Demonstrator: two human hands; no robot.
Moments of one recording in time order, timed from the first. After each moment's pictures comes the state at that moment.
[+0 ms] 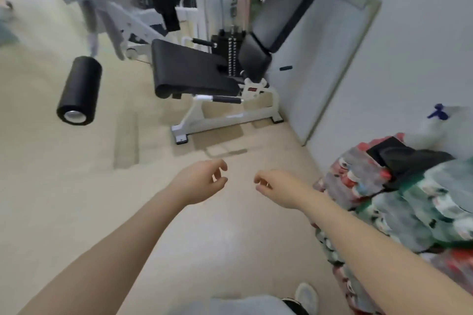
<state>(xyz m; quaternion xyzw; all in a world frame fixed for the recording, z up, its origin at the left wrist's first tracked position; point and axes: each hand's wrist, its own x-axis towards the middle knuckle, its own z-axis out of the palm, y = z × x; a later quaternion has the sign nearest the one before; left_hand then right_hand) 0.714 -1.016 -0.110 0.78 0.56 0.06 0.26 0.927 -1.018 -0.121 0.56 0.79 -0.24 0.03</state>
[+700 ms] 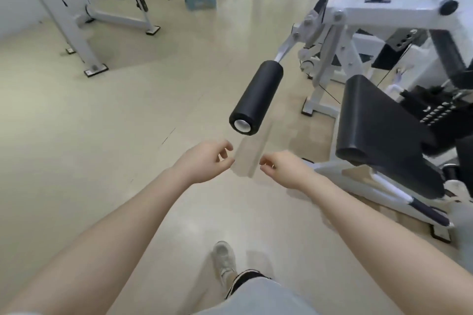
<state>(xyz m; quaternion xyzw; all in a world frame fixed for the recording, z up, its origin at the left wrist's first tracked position) 0.224 -0.865 -0.113 0.51 0.80 0.19 0.26 0.383 -0.732 -0.135 0.31 0.92 -0.22 0.09</state>
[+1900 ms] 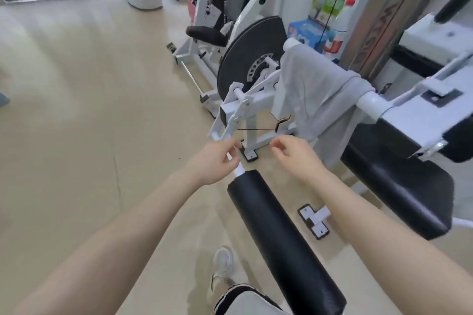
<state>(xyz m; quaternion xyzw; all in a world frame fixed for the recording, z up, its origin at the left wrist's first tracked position) -0.220 -0.192 -0.086 0.82 0.47 0.12 0.30 -0.025 -0.229 -0.087 0.72 0.65 -0.19 -0.16</state>
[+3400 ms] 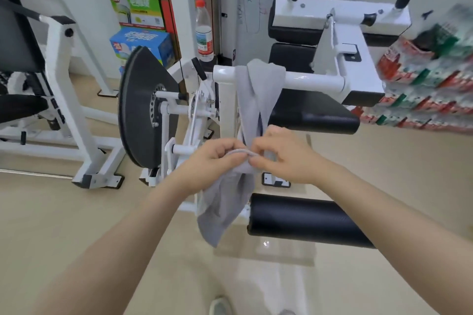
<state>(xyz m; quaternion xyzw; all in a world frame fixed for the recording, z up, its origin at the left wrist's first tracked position) -0.220 0.080 -0.036 0.79 -0.04 -0.04 0.61 -0.139 -0.088 -0.015 0.85 0.47 -0.10 -0.21</state>
